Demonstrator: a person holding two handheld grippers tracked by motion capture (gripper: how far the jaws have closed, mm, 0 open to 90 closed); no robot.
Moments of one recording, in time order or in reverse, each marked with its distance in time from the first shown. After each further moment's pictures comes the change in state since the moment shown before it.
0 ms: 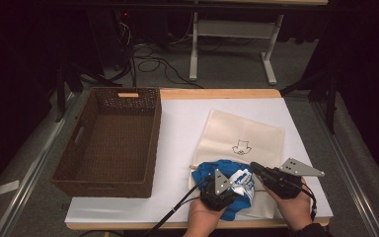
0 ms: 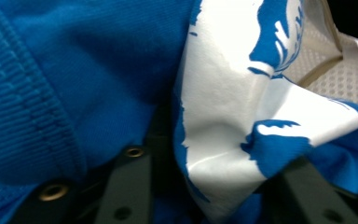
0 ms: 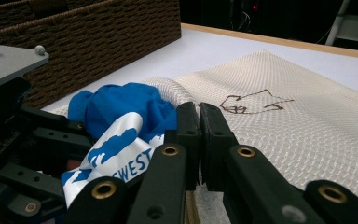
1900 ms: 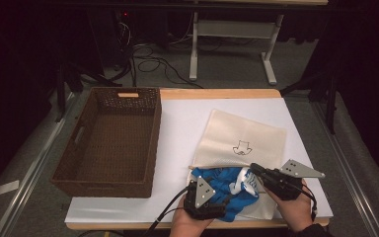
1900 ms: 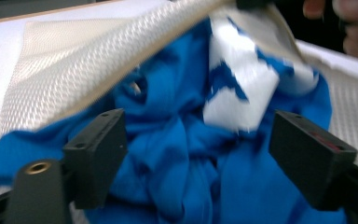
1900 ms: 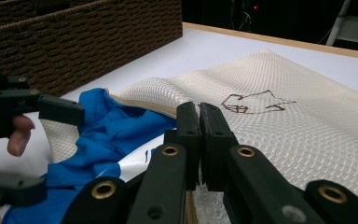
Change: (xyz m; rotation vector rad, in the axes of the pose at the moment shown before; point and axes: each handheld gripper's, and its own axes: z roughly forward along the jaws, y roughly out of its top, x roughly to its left) left arm 0.005 -0.016 -0.055 -0.079 0.042 0.041; right arm 0.002 -0.002 -0.002 0.003 0.000 -0.009
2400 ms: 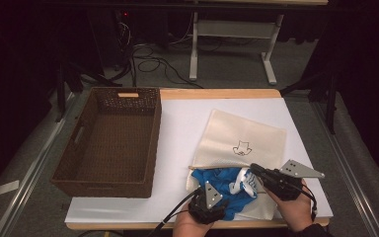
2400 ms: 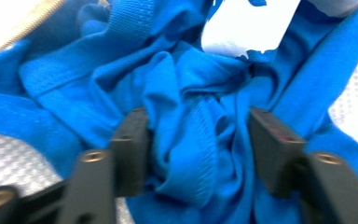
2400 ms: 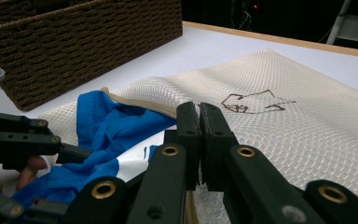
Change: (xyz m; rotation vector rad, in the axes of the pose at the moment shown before) left arm -0.009 -0.013 0.020 0.190 0.044 0.036; right arm 0.000 -0.001 0.000 0.002 0.001 0.000
